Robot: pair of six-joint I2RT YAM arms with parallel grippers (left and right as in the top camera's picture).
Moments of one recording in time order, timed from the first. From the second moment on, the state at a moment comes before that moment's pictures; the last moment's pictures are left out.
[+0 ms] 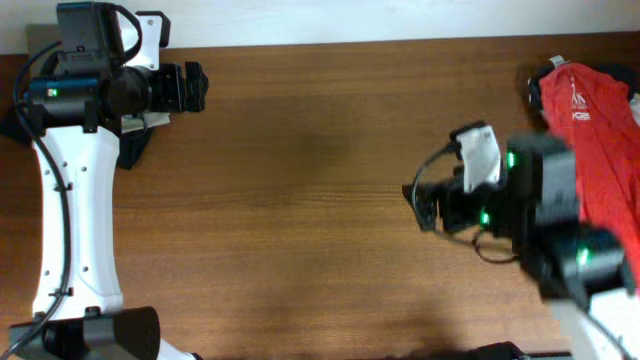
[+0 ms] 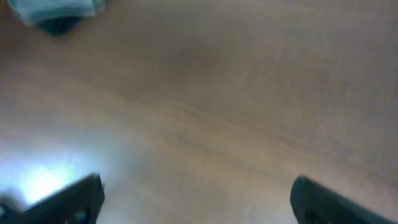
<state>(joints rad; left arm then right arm) 0.05 1.73 1.95 -1.09 0.21 0.07 0.17 1.01 1.15 -0.90 -0.32 -0.01</state>
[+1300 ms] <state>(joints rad) 0.05 1.72 1.95 -1.09 0.21 0.07 -0.13 0.01 0.01 -0.05 -0.28 -0.16</state>
